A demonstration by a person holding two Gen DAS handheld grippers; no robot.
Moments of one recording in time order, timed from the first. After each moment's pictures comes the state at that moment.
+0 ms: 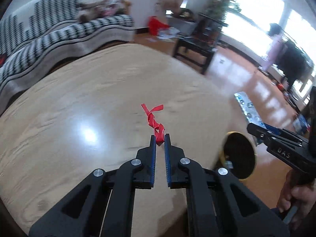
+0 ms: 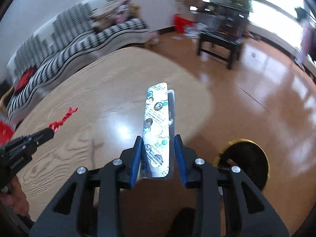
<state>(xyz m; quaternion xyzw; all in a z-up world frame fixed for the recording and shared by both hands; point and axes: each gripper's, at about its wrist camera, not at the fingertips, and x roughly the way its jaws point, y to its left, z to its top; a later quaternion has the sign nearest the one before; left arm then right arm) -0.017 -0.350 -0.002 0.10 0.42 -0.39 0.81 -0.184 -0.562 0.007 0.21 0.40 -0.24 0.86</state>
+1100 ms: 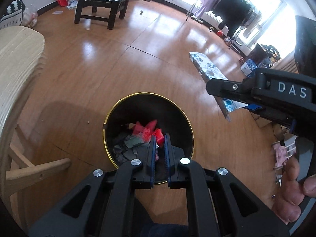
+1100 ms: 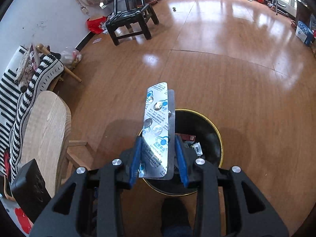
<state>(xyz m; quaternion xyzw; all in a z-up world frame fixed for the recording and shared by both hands) -0.162 -0.607 -0.140 0.17 0.50 -0.59 0.62 -0.337 -0.740 -0.064 0.40 0.38 -0.39 0.73</state>
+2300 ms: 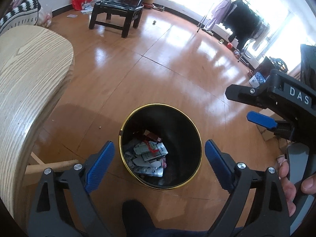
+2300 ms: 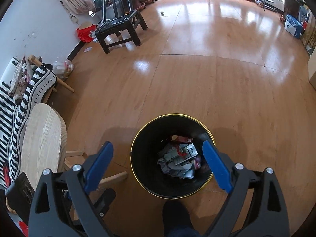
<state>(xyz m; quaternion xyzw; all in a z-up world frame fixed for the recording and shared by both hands) -0.146 -0.589 -0.123 0.14 0.48 -0.56 0.66 -0.342 -0.737 -0.059 0.41 0.36 -0.43 0.72</state>
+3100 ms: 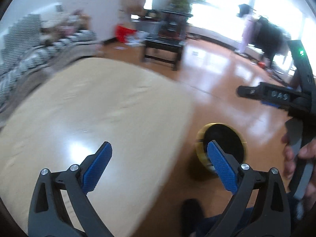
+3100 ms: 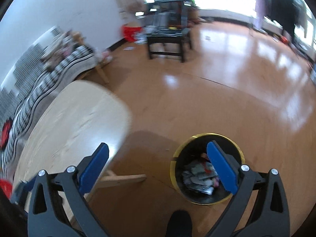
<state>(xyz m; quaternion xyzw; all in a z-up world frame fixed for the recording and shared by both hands) -0.061 -0.382 -0.010 0.16 0.37 -0.43 0.81 -0.216 -0.626 0.019 0.27 0.36 -0.32 0.83</state>
